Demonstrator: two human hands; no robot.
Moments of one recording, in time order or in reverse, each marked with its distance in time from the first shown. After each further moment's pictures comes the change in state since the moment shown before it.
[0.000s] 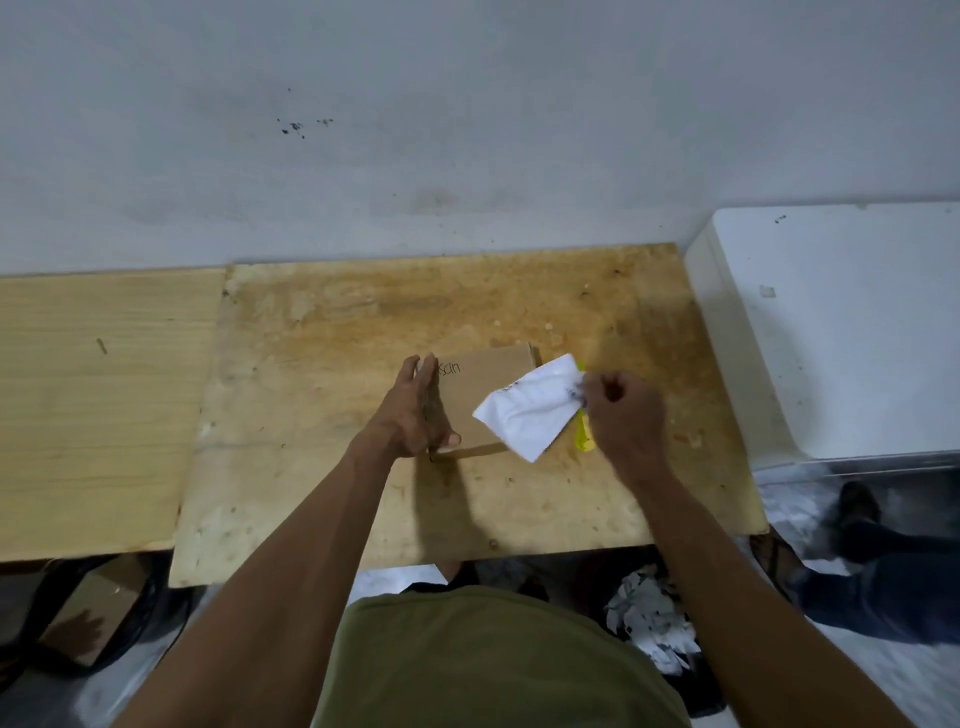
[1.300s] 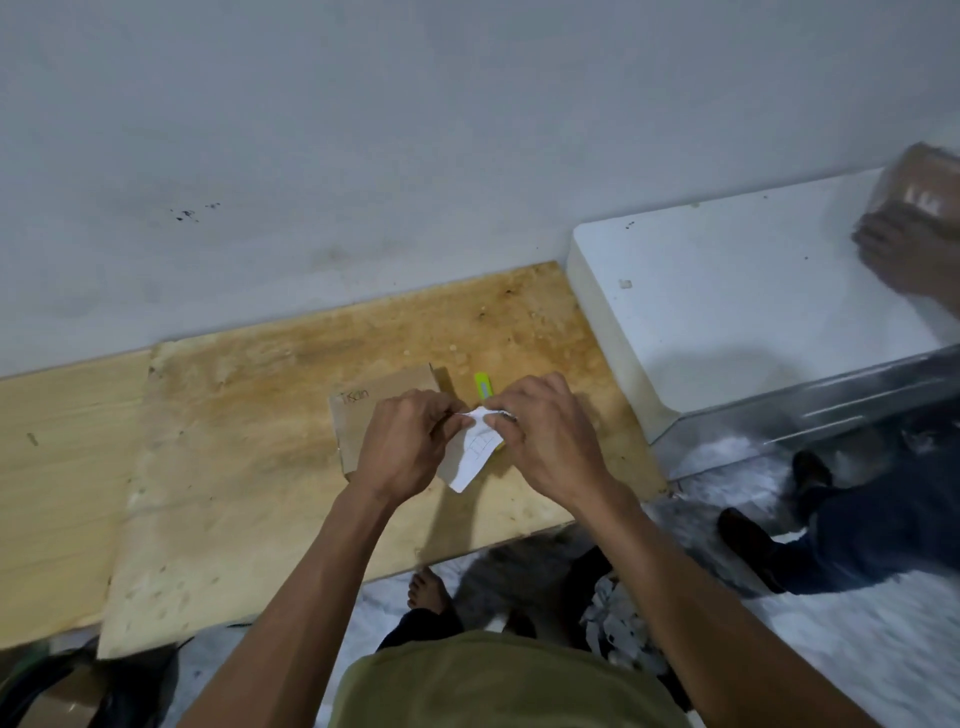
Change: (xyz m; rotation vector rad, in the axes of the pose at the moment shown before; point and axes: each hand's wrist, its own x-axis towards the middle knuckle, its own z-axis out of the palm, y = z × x) left_hand -0.096 0.160 0.041 0.158 0.353 0.525; right_hand -0.054 0.014 -0.098 -0.281 -0.110 -0.599
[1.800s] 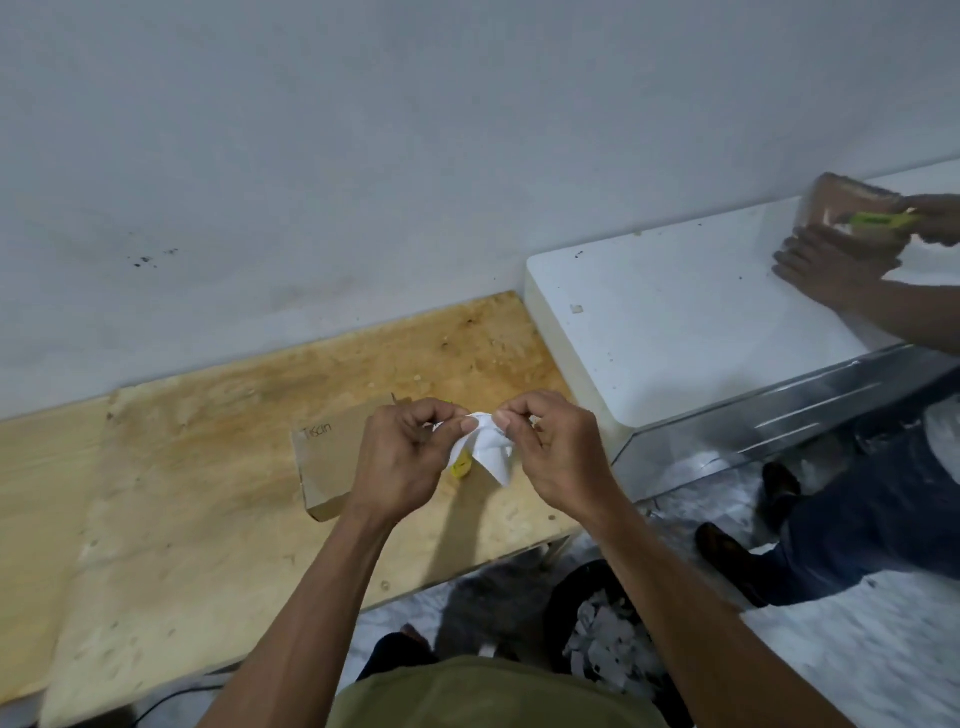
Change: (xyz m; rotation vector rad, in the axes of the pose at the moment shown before) left_hand 0.007 0.057 0.003 -0.501 0.089 -0.138; right_hand -0.016 0.017 -0.050 0.311 0.231 0.110
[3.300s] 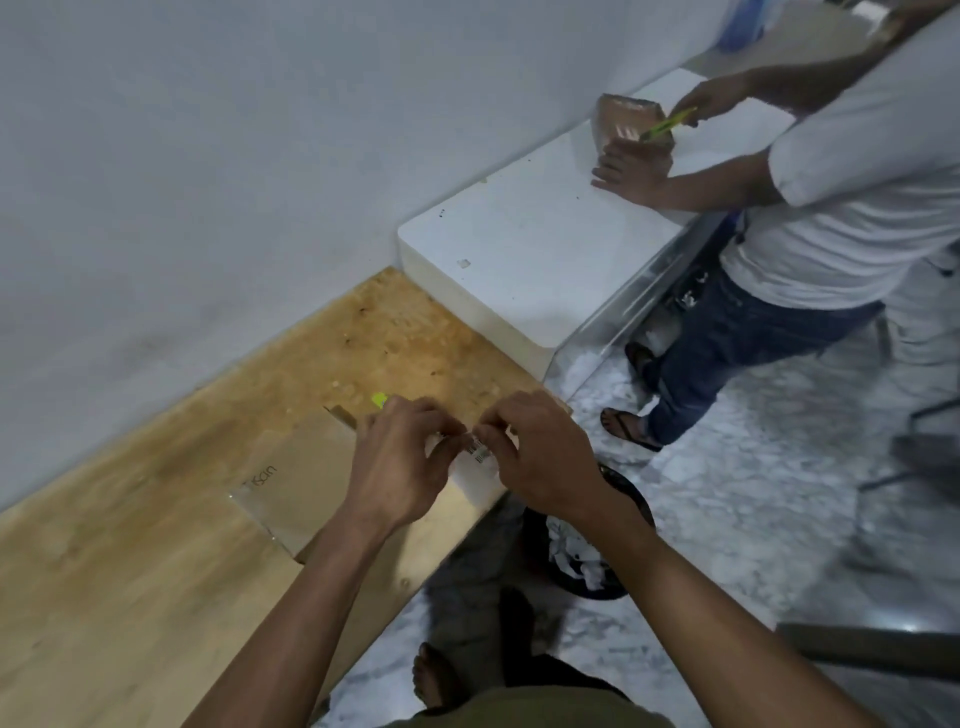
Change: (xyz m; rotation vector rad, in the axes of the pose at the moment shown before) left_hand 0.010 -0.018 -0.034 0.384 -0.512 0.483; right_hand -0.064 -0.059 0.039 -0.497 0.073 0.243
